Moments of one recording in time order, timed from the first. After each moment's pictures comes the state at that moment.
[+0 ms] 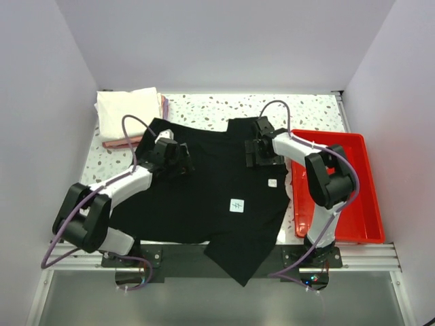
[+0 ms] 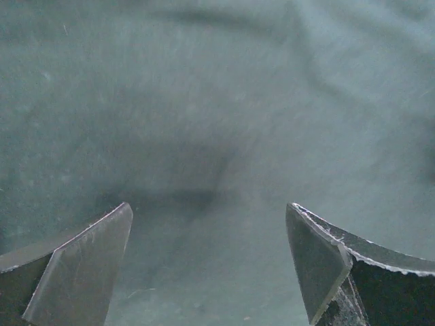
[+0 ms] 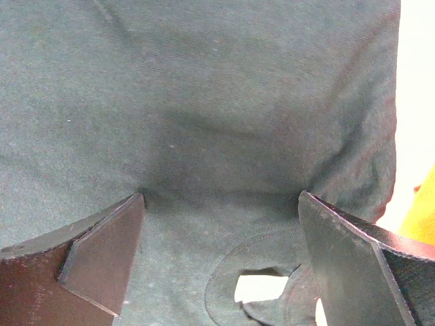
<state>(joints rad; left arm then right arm) -0.41 1.41 0.74 -0.15 -0.13 -0.65 0.43 1.88 1.24 -0.59 0.22 0.35</state>
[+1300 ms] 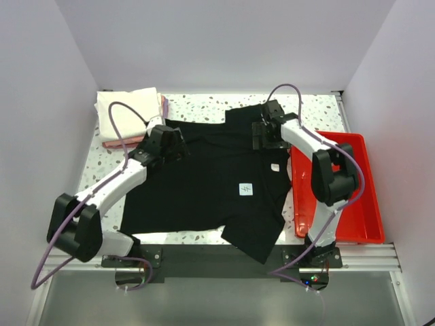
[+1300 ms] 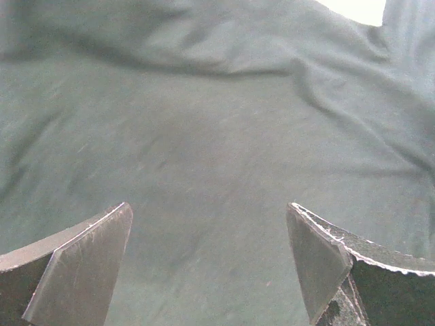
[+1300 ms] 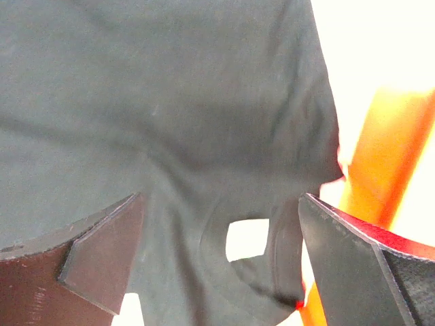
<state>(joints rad) -0.42 1.39 0.93 -0.31 -0.28 -0.66 0.32 1.95 1.49 -0.69 0.22 0.27</state>
